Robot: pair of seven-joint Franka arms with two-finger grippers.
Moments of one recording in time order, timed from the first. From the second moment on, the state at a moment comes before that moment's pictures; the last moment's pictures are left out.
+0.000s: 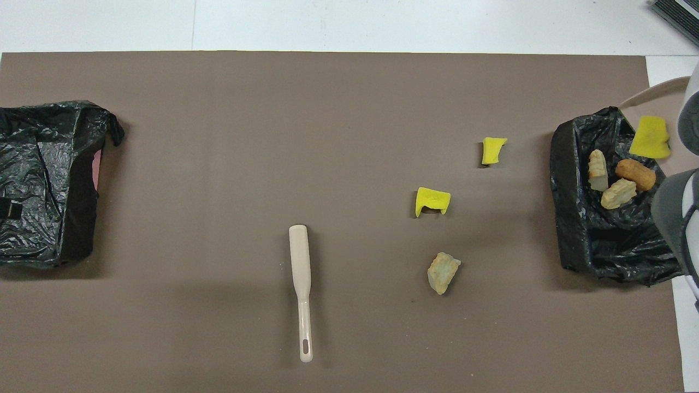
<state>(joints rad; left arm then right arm) 0.12 -0.12 -0.04 -1.64 -0.02 1.55 0.22 -0.15 0.14 0.06 -1.65 -1.28 2.04 -1.58</state>
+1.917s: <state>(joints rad) 0.10 -0.09 -0.12 -1.60 -0.04 1.52 0.13 -0.15 0.00 0.09 -1.81 -1.11 2.01 -1.44</state>
